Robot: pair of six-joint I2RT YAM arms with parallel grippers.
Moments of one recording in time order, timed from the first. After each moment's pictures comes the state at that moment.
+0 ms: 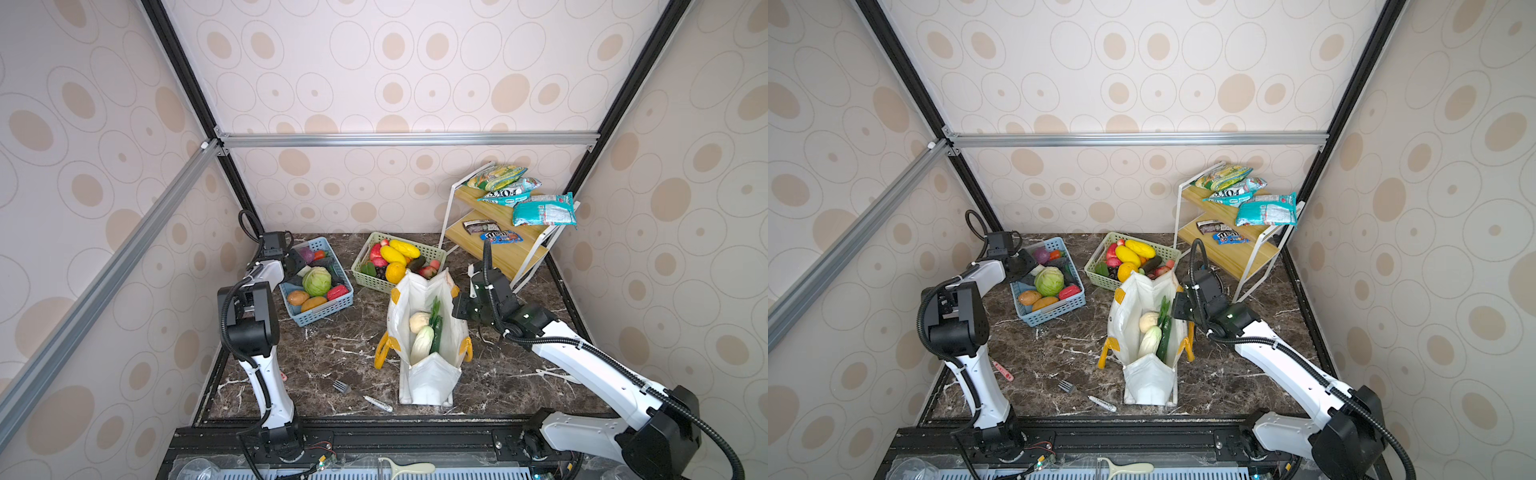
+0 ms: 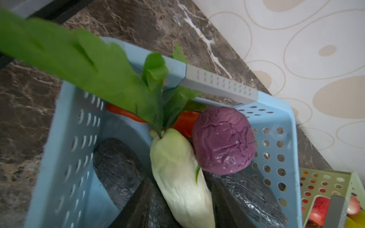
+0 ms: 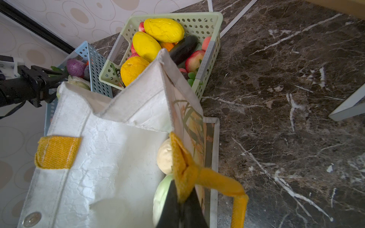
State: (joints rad) left arm 0.19 2.05 1.50 -0.28 0.09 -0.61; right arm 0.59 1.20 1.00 -0.51 0.12 0.63
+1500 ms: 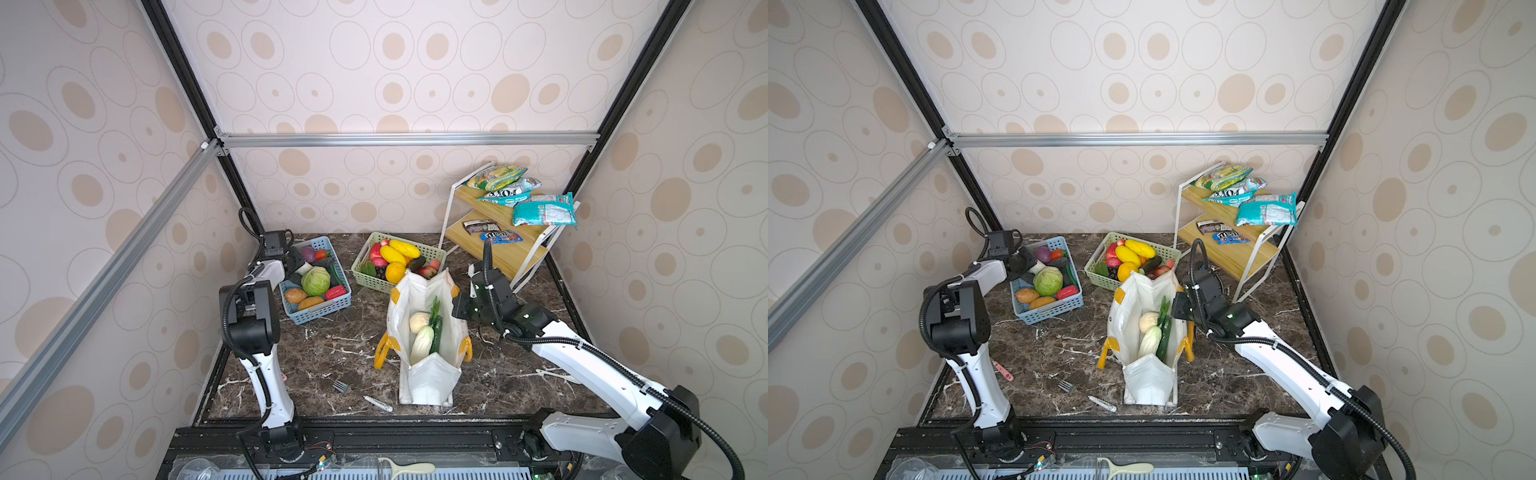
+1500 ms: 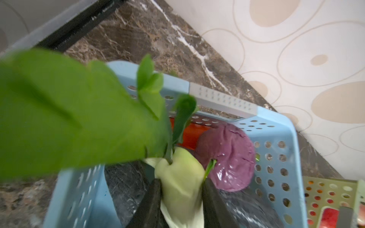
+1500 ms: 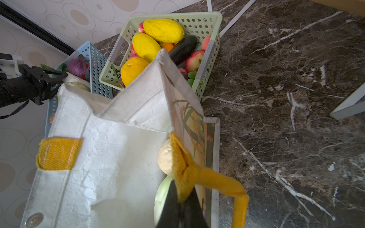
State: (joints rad) left arm 0.18 2.03 1.50 -0.21 0.06 -0.55; right arm 0.59 1.20 1.00 -0.51 0.12 0.65
